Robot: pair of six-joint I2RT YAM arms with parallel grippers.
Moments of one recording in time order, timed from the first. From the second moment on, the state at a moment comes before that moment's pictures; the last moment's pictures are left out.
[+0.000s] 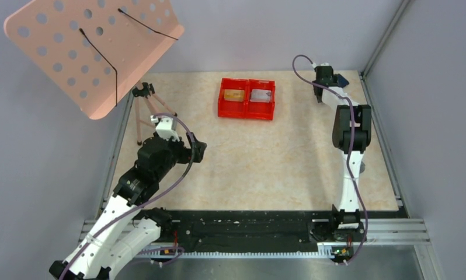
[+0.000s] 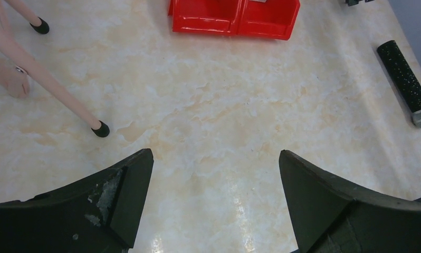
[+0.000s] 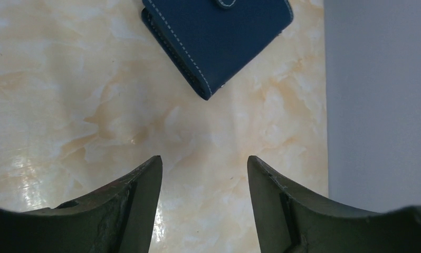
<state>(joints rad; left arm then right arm) -0.50 0.65 0.76 -0.45 -0.09 -0.38 0.02 2.36 1.87 -0.27 0.47 -0.28</state>
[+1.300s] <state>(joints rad) -0.49 0.67 0.76 -0.46 -0.11 -0.37 0.01 2.26 1.67 -0.21 0.48 -0.32</state>
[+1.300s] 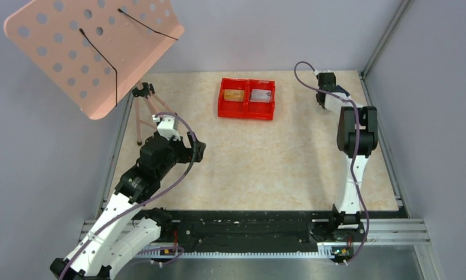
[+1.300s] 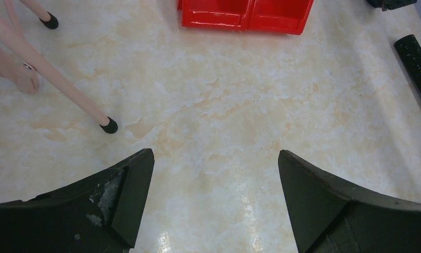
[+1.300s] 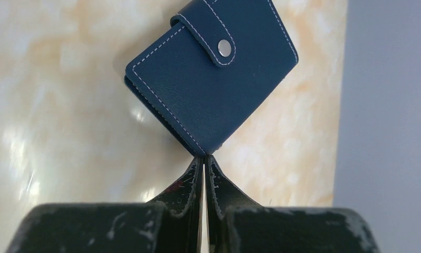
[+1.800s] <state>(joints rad) -0.49 0.64 0.76 -0.47 -0.07 -0.37 0.07 1.69 1.06 -0.25 0.14 0.04</state>
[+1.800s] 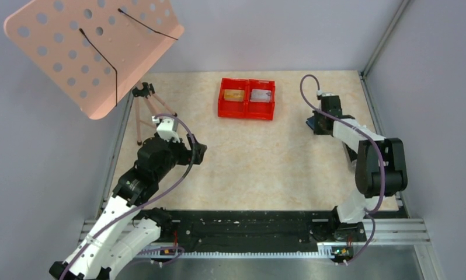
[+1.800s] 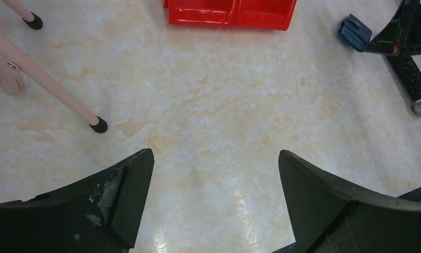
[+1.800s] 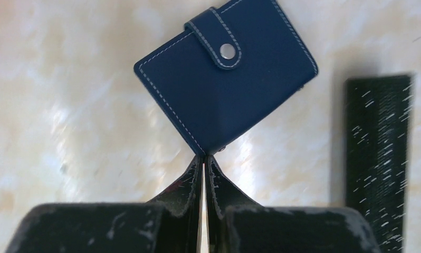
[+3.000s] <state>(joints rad) -0.53 0.96 0.86 -0.60 0.12 -0.51 0.93 0.76 0.36 -0.24 0.03 0.78</state>
